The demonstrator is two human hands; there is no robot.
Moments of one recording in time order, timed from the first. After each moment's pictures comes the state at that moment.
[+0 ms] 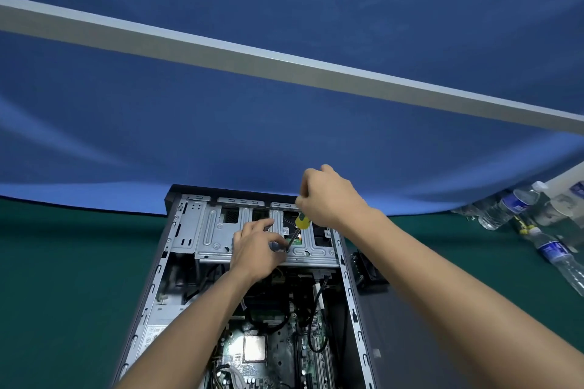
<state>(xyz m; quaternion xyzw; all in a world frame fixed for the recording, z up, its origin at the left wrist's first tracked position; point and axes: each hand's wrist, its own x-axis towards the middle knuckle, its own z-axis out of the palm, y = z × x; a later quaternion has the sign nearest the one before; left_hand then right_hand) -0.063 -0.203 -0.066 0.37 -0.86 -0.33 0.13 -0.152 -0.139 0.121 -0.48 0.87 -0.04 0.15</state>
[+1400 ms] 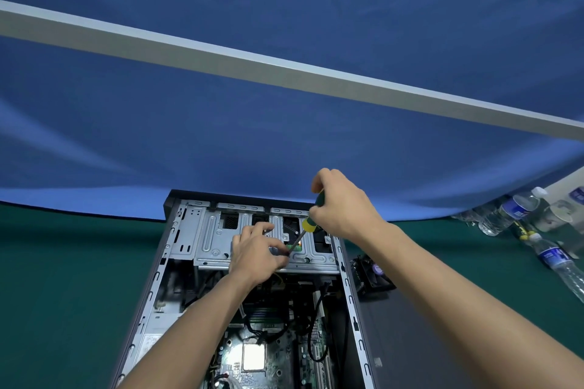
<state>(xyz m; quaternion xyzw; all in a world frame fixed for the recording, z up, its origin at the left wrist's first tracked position) -0.066 -0.208 -0.066 0.37 -0.86 -0.33 0.11 -0.167 -0.127 0.113 -0.48 0.87 -0.09 0.11</state>
